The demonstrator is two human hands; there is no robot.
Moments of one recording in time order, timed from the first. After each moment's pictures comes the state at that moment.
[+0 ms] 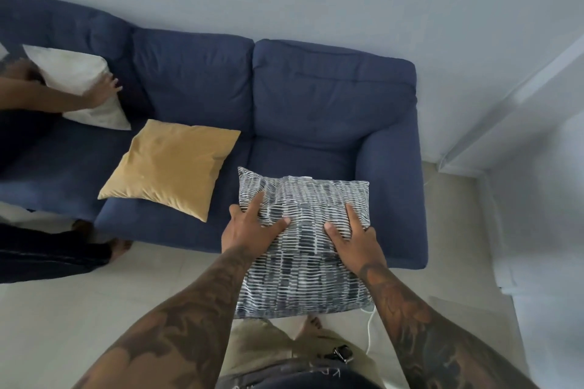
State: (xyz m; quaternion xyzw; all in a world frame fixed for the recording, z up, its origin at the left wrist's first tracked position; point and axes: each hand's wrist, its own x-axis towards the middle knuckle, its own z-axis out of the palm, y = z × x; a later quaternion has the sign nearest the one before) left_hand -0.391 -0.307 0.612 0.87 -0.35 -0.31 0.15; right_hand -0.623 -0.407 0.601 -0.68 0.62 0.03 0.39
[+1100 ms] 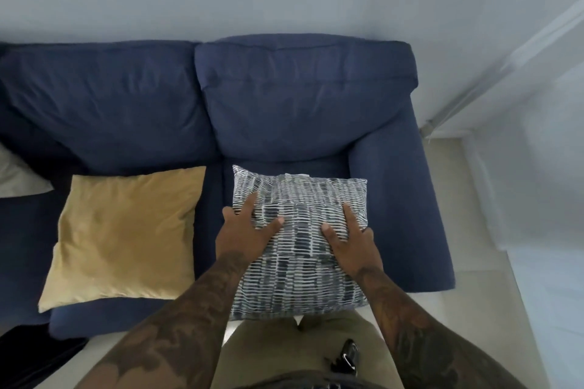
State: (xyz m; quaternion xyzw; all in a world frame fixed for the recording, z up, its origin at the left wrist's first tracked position) left_hand -0.224 -0.545 0.533 0.82 -0.41 -0.38 0.12; right_hand -0.480 -0.586 0.532 -0.57 0.71 0.02 0.42
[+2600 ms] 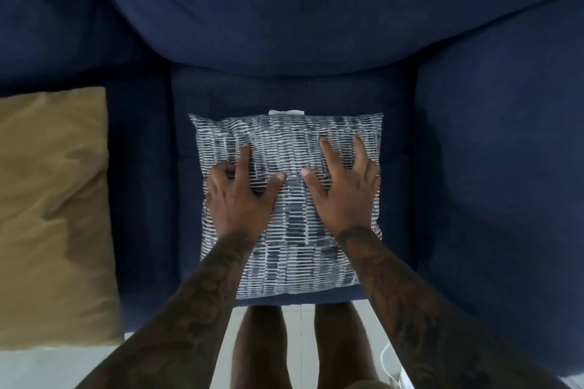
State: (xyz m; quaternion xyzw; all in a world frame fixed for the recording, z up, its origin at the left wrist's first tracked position) left_hand -0.248 -0.642 0.188 0.88 -0.37 -0.29 0.08; right_hand -0.422 -0.706 0.178 -0.71 0.66 -0.01 0.26
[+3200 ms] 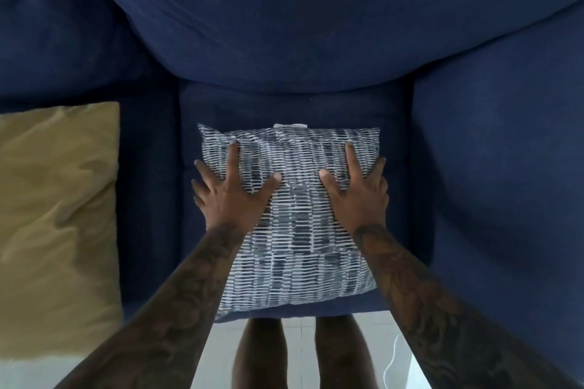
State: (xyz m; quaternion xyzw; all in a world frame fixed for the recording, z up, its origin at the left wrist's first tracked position) left_hand -0.219 -0.661 0.198 0.87 -0.30 -0.39 0.04; right_hand -0.435 -0.727 0.186 -0.60 0.71 0.06 0.36
